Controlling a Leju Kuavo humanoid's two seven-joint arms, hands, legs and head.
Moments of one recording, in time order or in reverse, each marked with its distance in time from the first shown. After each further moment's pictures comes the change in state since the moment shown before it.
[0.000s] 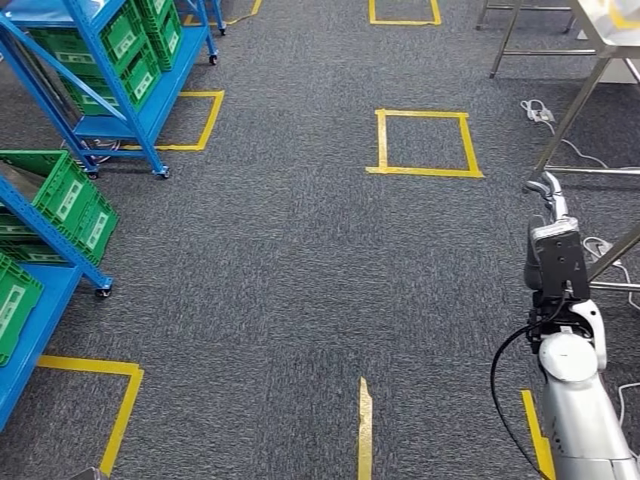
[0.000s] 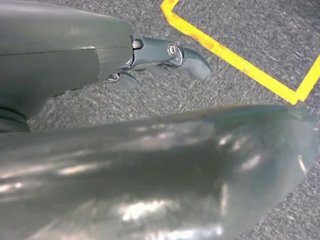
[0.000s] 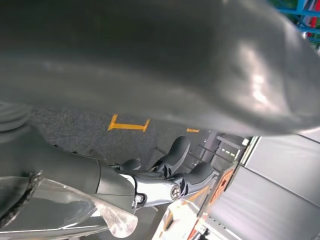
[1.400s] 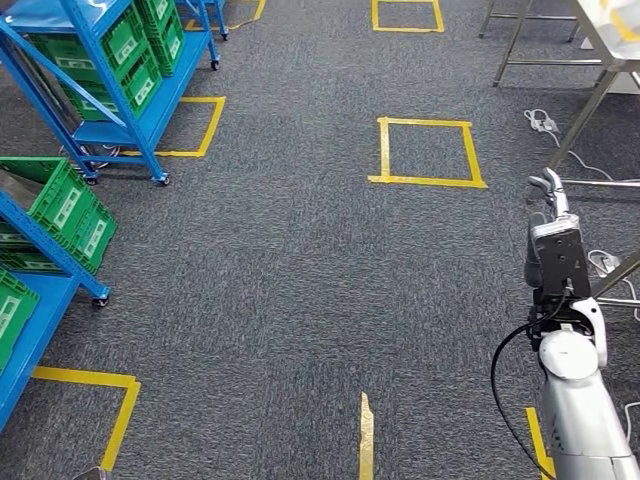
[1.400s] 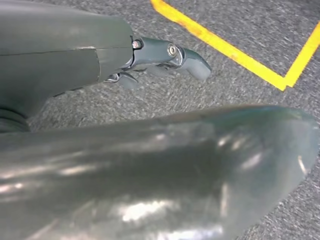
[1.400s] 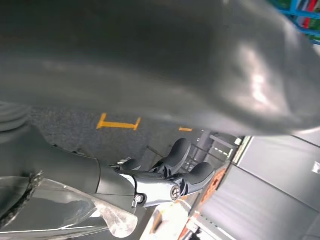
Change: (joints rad) left arm -0.001 -0.003 0.000 0.000 -0.009 -0.005 0.000; right arm -0.001 0.000 -0.005 -0.006 0.007 0.002 -0.004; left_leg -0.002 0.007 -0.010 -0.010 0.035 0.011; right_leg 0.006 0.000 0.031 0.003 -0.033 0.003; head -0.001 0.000
